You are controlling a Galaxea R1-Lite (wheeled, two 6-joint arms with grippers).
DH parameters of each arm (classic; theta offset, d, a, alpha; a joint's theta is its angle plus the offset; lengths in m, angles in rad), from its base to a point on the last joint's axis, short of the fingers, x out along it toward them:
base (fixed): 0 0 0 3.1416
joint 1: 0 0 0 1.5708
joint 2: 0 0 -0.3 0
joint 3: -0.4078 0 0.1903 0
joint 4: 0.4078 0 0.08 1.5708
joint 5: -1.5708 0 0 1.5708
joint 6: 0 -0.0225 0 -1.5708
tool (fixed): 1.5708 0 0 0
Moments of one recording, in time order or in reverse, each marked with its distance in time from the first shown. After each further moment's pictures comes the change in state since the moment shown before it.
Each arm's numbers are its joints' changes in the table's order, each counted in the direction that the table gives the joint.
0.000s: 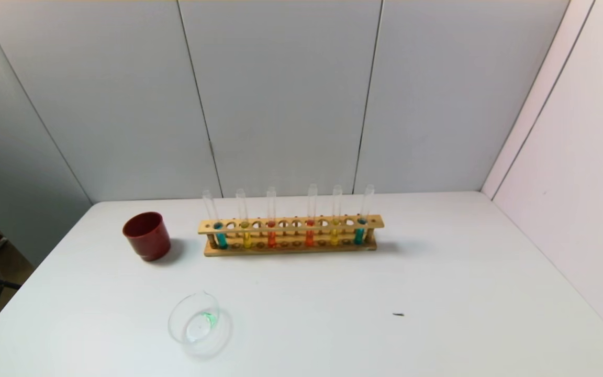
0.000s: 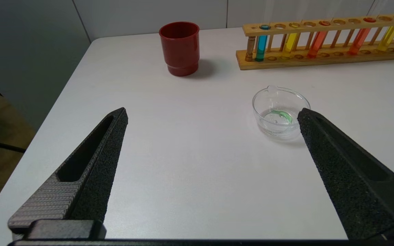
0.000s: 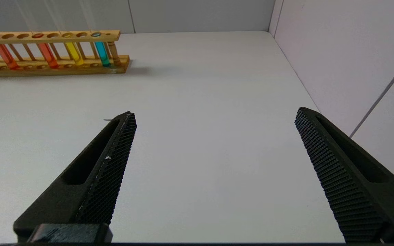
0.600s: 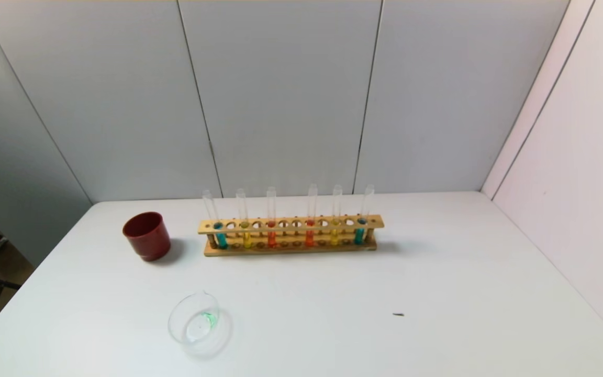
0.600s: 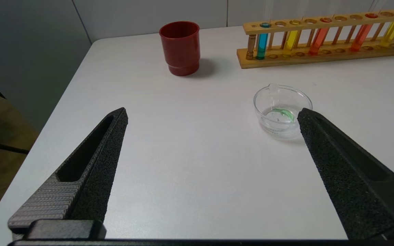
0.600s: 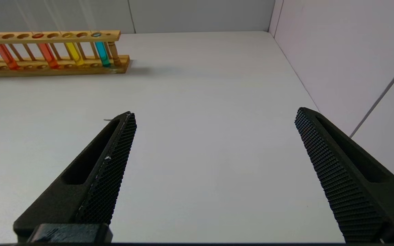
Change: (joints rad) left arm 0.000 0.000 0.000 0.003 -0.001 -0.017; right arm 0.000 0.000 0.000 0.000 0.000 0.000
